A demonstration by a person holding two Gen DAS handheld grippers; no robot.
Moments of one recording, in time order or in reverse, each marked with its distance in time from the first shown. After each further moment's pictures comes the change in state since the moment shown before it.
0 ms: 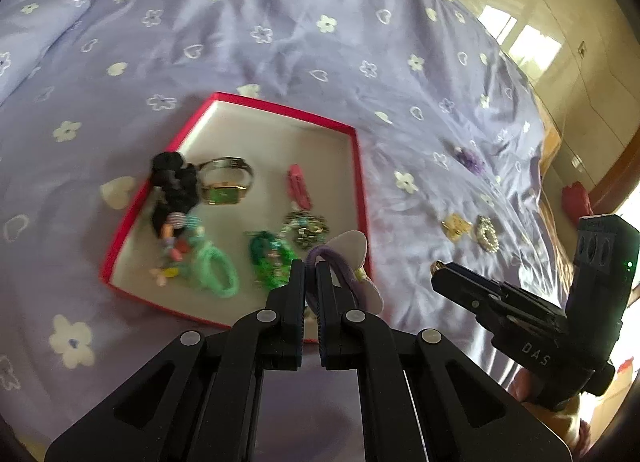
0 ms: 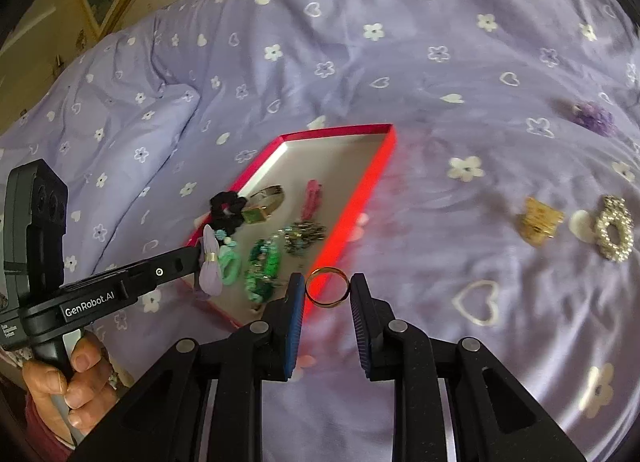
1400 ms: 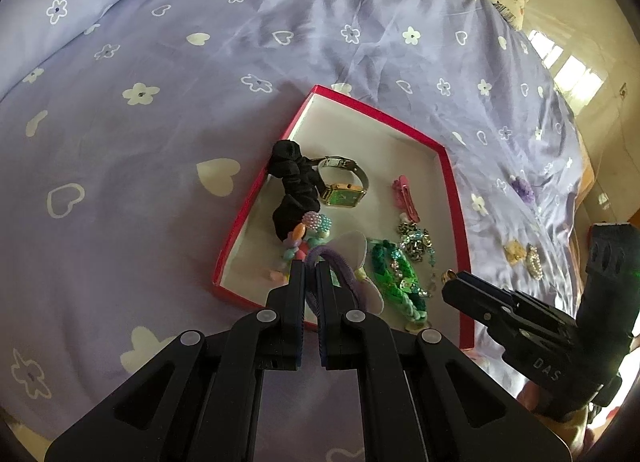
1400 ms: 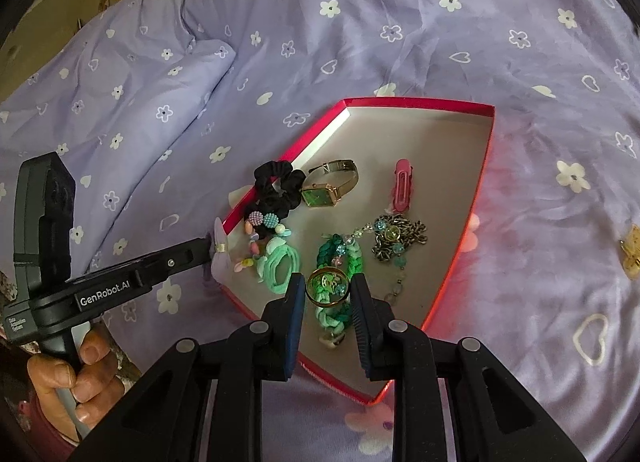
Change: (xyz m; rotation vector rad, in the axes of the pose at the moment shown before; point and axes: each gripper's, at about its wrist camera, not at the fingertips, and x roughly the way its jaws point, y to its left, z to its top) left arm 0.005 0.089 -0.001 -0.124 0.005 0.088; right arm 0.072 0.059 0.010 -0.085 0.107 0.062
